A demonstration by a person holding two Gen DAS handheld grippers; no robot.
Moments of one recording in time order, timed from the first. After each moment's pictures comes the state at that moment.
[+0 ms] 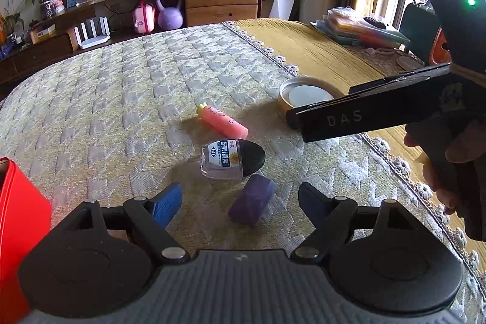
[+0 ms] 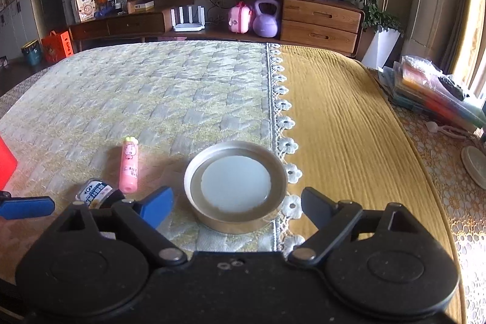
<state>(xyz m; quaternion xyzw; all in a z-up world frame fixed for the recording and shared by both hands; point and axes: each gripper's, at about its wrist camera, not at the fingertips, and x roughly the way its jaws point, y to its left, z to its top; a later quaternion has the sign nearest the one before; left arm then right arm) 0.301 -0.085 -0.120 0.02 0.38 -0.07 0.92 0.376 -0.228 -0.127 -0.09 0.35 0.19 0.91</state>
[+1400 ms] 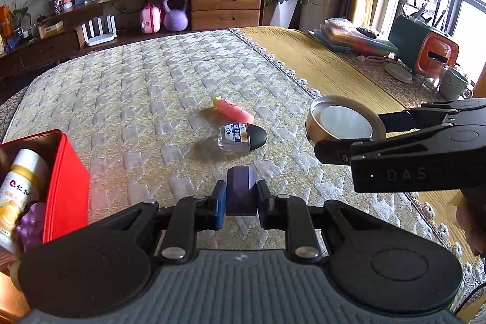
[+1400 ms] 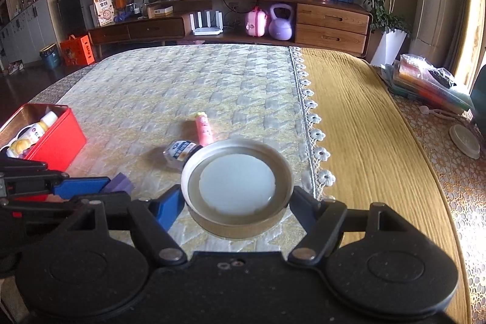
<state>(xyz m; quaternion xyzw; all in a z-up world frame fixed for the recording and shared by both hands) 0.240 -0.061 -0.085 0.00 0.37 -0.06 0.93 0.278 -0.229 -0.085 -0.07 0.35 0.22 0.91</state>
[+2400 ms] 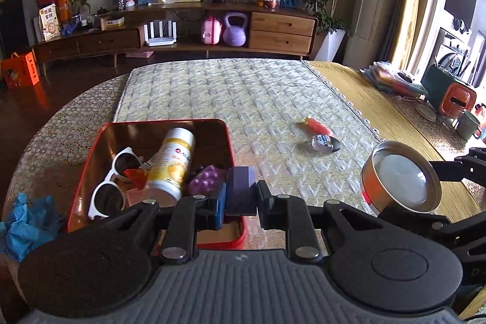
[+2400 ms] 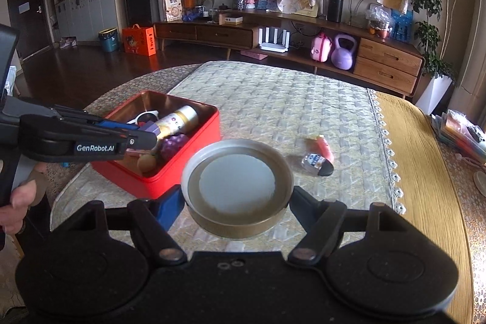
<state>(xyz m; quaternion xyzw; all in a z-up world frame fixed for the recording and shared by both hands) 0.132 0.063 -0.016 -0.05 0.35 0.02 0.94 0.147 -0.140 -0.020 -0.12 0.32 0.32 0.89</state>
